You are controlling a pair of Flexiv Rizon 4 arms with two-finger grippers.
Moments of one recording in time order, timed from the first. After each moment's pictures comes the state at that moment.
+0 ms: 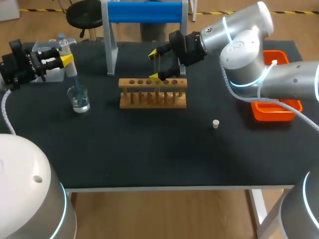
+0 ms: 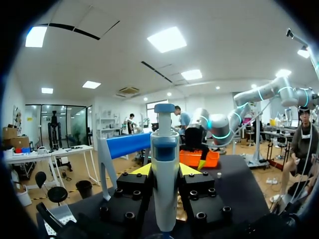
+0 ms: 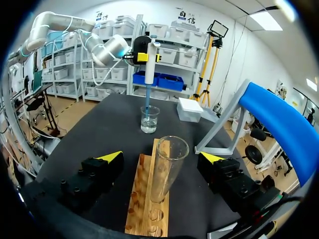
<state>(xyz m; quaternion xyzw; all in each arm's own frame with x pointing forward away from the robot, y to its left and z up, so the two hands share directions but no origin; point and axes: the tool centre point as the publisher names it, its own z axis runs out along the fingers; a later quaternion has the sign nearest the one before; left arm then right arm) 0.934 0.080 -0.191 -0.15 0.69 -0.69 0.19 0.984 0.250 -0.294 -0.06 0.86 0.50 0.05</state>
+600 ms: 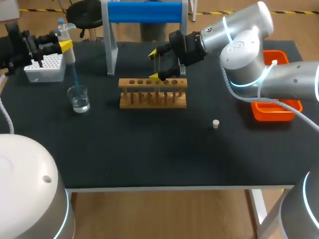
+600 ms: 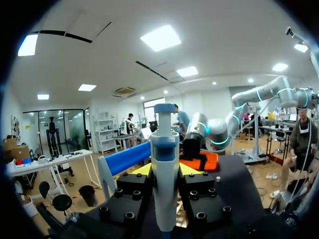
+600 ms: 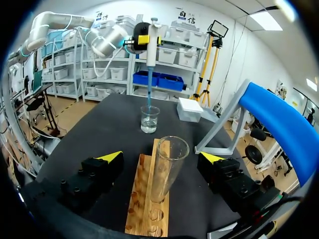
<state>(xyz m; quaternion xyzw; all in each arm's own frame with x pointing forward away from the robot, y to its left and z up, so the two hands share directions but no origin) 0.930 0.067 -0.134 -0.12 0.70 -0.67 0.19 0.984 0.249 -0.294 -0.06 0.87 0.50 0.05</state>
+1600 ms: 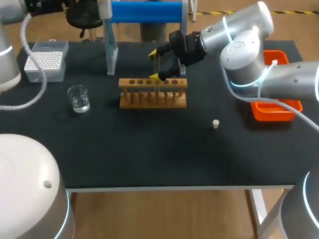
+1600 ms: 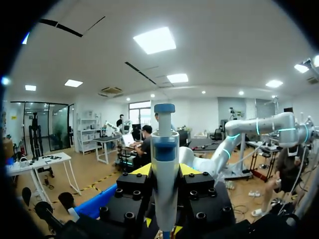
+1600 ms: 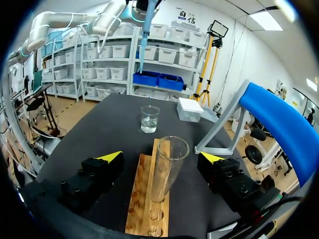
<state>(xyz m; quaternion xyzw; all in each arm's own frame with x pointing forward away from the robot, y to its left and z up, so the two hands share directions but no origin) 0.935 -0.062 0.012 -0.10 0.70 -0.70 0.11 0.984 0.249 -0.294 -0.06 0.87 0.50 0.05</state>
